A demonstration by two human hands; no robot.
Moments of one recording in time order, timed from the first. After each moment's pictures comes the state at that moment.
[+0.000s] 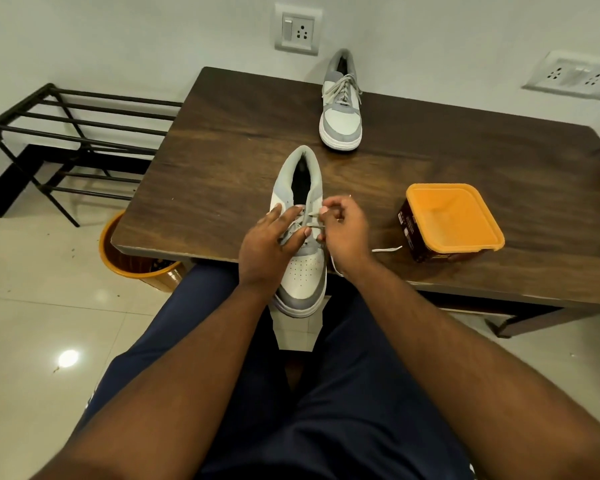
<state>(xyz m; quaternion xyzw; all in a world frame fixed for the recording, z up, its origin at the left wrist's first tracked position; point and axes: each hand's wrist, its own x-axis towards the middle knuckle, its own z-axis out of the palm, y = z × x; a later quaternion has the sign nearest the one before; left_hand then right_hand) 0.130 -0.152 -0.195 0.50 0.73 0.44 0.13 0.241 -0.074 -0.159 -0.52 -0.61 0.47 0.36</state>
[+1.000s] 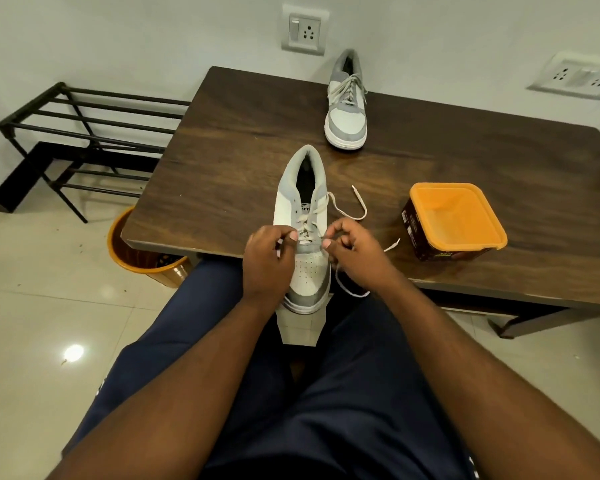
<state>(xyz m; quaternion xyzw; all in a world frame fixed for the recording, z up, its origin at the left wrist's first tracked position) 0.144 -0.181 -0.190 0.43 0.72 0.53 0.10 0.286 -0.104 -0.137 -0.41 -0.71 0.53 0.20</state>
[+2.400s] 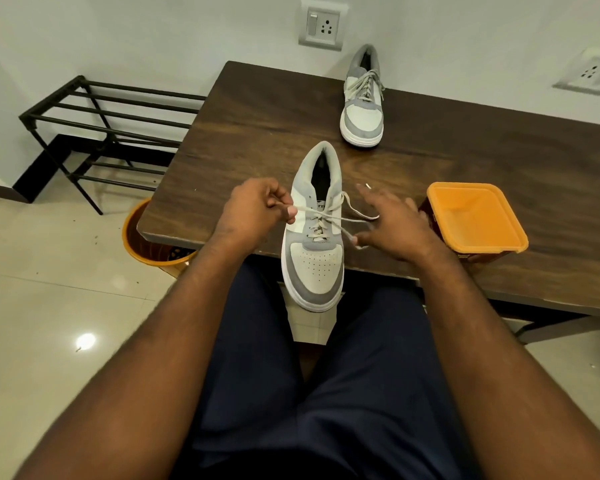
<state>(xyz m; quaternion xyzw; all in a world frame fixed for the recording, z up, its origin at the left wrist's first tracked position) 0.083 -0.172 -0.111 0.44 0.74 0.43 0.29 0.285 -0.064 -0.102 -0.48 -0.86 0.19 -0.01</state>
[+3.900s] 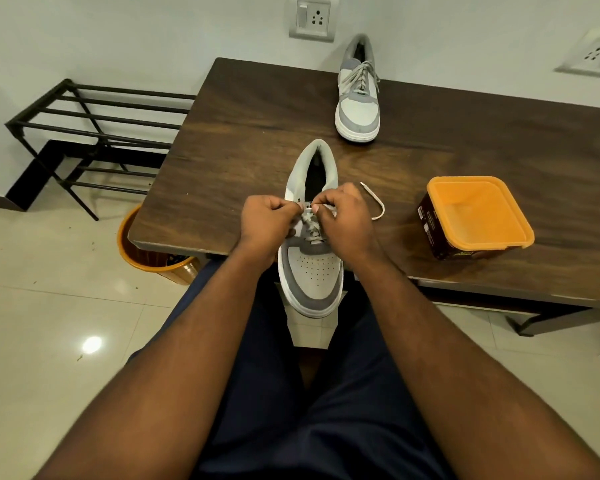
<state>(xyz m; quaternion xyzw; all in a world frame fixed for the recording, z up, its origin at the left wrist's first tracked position) 0.107 -0.138 -0.146 0.23 0.70 0.55 0.39 0.225 -0.077 -0.146 -0.44 -0.79 0.32 0.28</state>
